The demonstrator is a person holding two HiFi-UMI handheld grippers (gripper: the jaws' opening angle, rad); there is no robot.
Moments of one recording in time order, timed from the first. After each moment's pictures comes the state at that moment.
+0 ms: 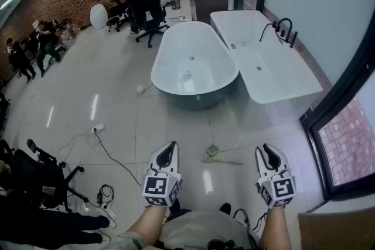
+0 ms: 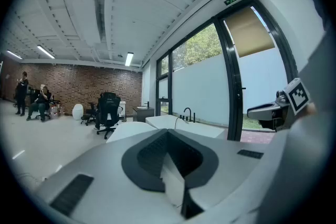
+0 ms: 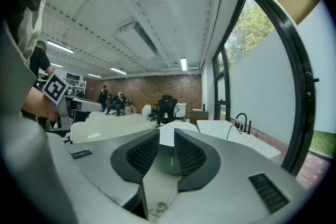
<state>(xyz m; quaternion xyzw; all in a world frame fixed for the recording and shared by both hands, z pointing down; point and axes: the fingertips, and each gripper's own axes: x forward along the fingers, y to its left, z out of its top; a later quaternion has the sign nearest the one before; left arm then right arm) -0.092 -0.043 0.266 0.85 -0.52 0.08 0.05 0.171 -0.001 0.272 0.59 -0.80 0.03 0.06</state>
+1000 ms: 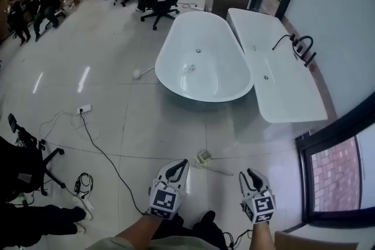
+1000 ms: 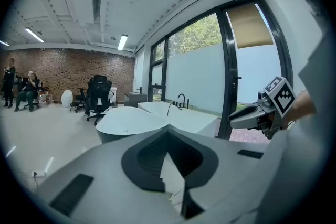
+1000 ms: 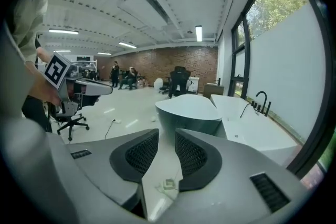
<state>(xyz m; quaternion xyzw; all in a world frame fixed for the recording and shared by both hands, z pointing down) -0.161 -0.180 0.403 0.88 -0.45 0.13 0.08 0.038 -0.151 0.433 0.53 -0.82 0.09 0.20</state>
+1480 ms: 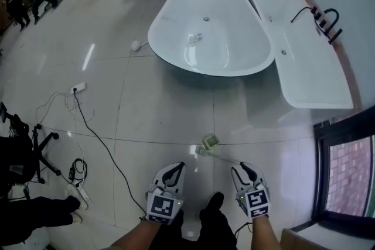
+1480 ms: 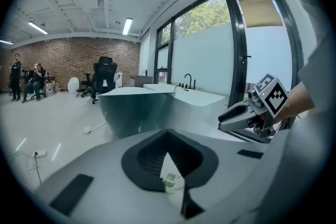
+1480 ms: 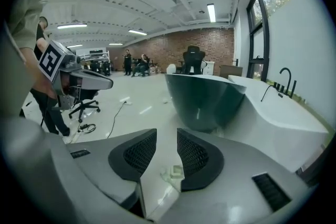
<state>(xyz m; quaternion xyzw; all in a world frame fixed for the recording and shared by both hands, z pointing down) -0.128 -0.260 0.675 0.85 -0.47 0.19 0.13 0.044 -0.264 0.718 0.45 -0.85 0.13 0.26</state>
